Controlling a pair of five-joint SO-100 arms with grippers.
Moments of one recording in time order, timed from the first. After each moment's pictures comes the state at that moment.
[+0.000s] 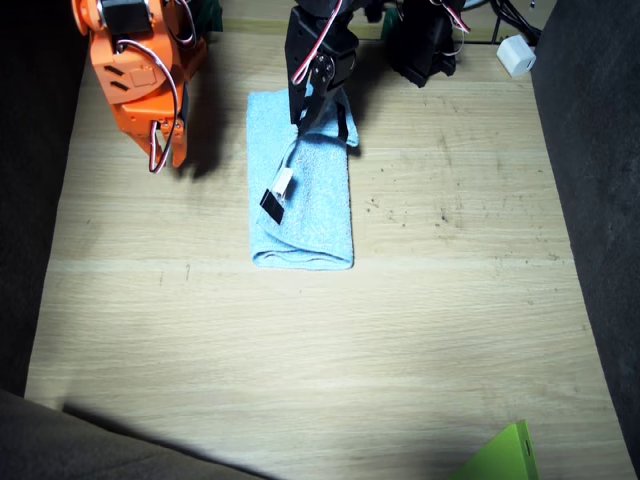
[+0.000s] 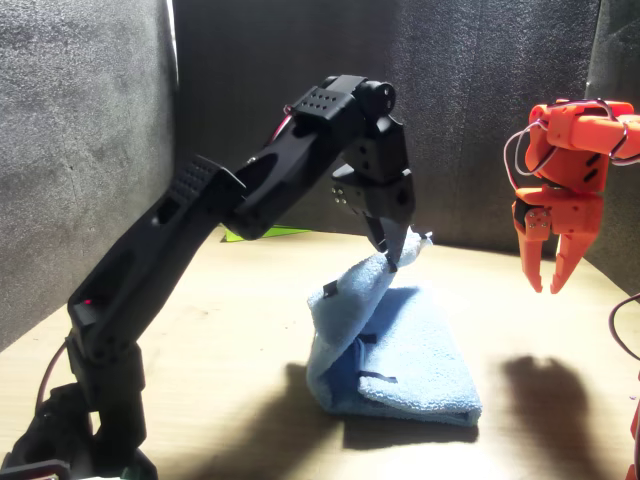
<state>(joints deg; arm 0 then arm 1) 14.4 35.2 0.5 117.5 87.0 103.6 75.2 75.8 103.8 103.7</state>
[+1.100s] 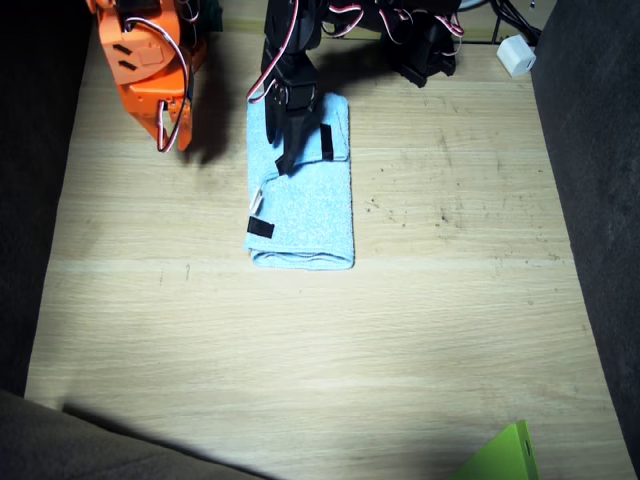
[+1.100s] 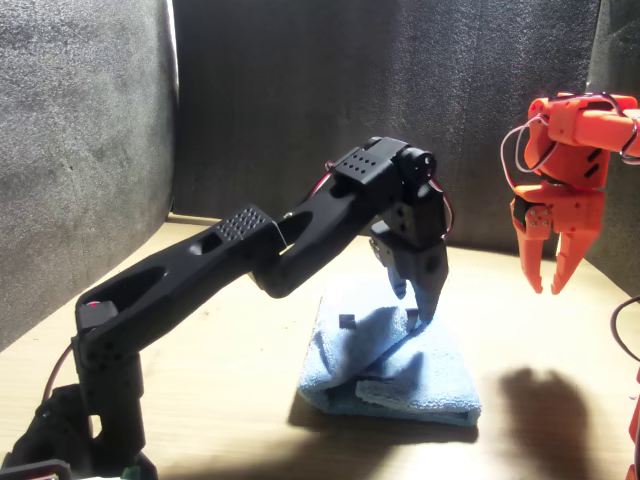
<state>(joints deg) 4.7 16.2 -16.2 117.2 97.9 105.5 81.2 80.2 105.2 103.7</state>
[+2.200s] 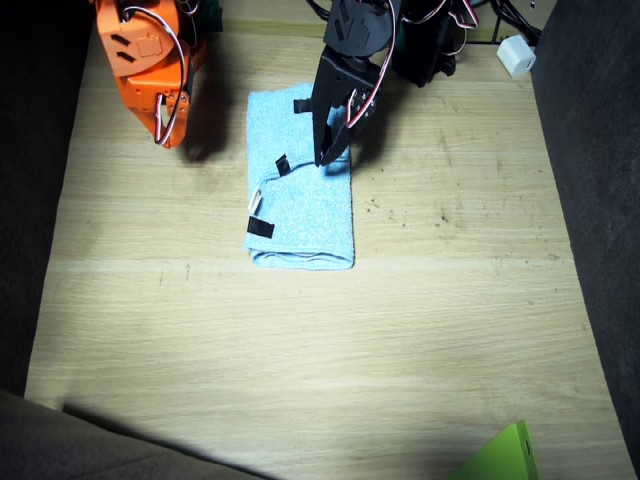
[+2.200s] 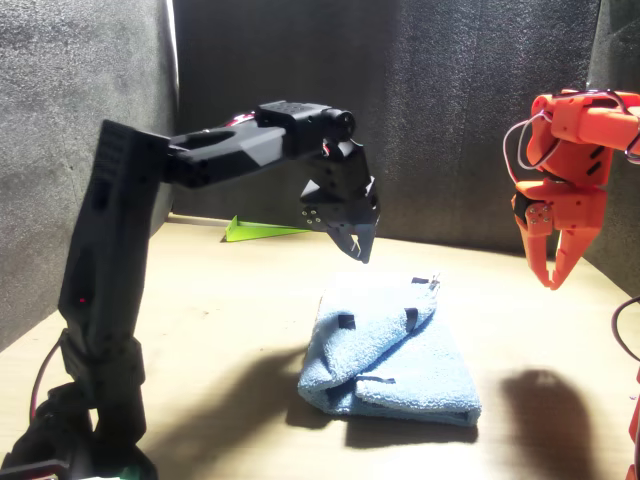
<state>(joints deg) 20.6 68.5 70.4 79.6 66.3 105.5 83.2 81.1 104.9 104.7</state>
